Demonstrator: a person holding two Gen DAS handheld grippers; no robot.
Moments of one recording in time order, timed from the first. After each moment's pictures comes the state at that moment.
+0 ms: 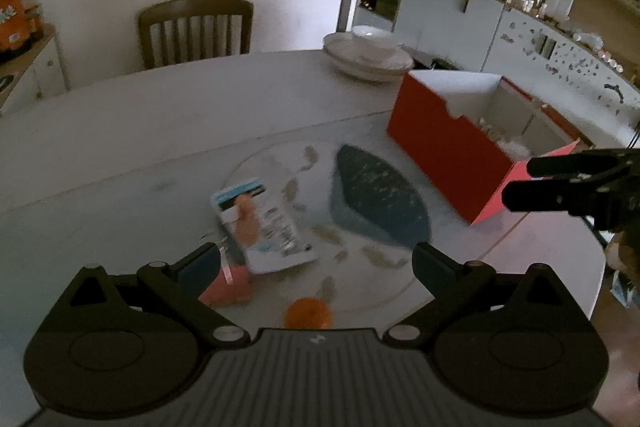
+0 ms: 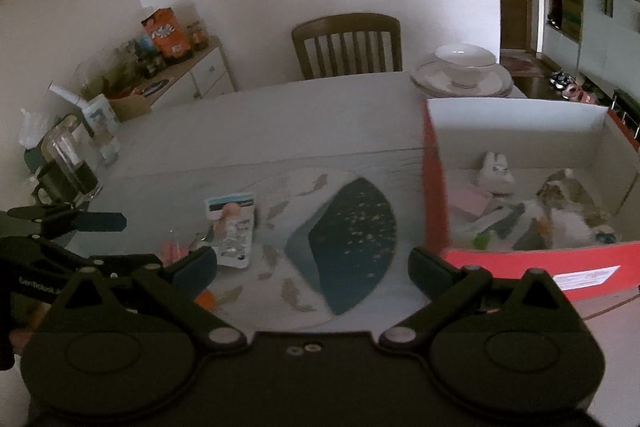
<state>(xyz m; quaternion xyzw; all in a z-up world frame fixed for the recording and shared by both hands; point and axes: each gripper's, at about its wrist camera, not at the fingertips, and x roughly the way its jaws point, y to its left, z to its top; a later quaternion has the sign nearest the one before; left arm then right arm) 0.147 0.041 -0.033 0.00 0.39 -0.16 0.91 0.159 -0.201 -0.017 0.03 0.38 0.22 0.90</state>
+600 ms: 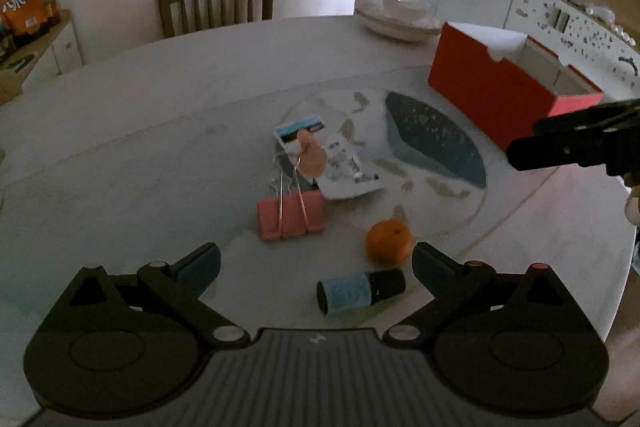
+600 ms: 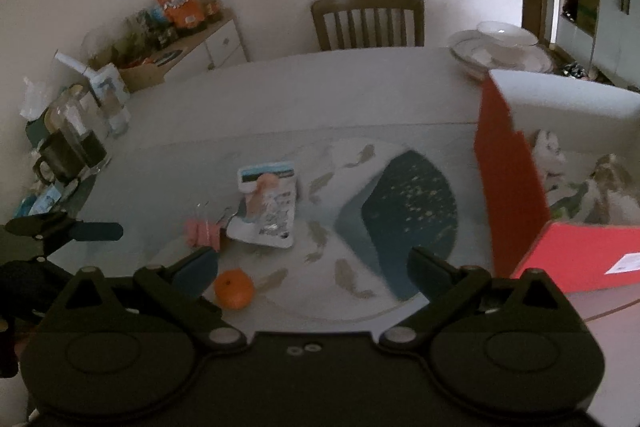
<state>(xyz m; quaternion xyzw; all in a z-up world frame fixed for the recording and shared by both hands) 0.126 0.090 -0.079 0.03 0.40 -0.14 0.90 0.155 -0.137 -0.044 0.02 0.40 0.23 0.89</state>
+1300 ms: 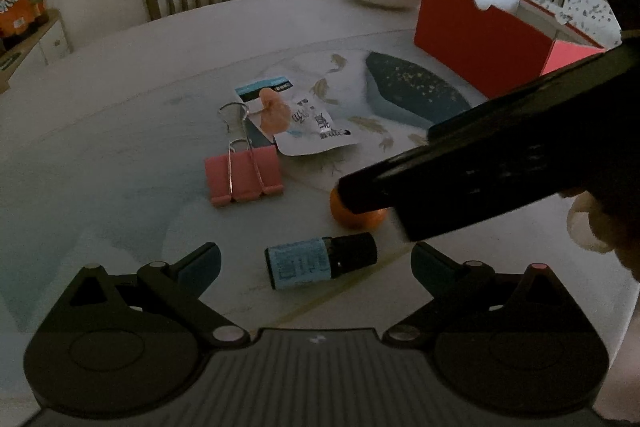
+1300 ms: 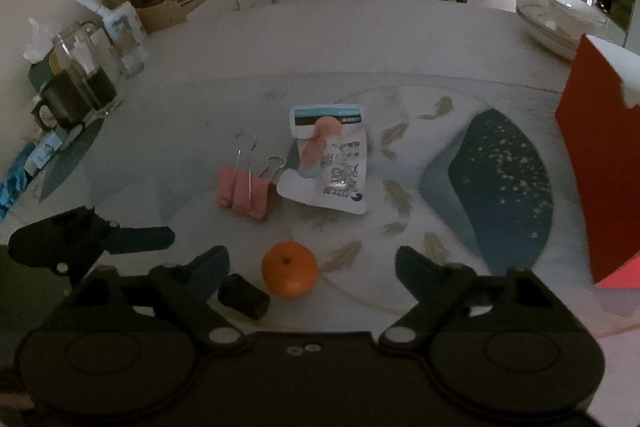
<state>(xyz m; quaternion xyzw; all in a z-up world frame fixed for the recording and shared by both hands) 0.118 0.051 -0.119 0.05 0.42 -0.14 0.90 0.165 -0.062 -0.089 -0.02 0.45 0.25 0.85</state>
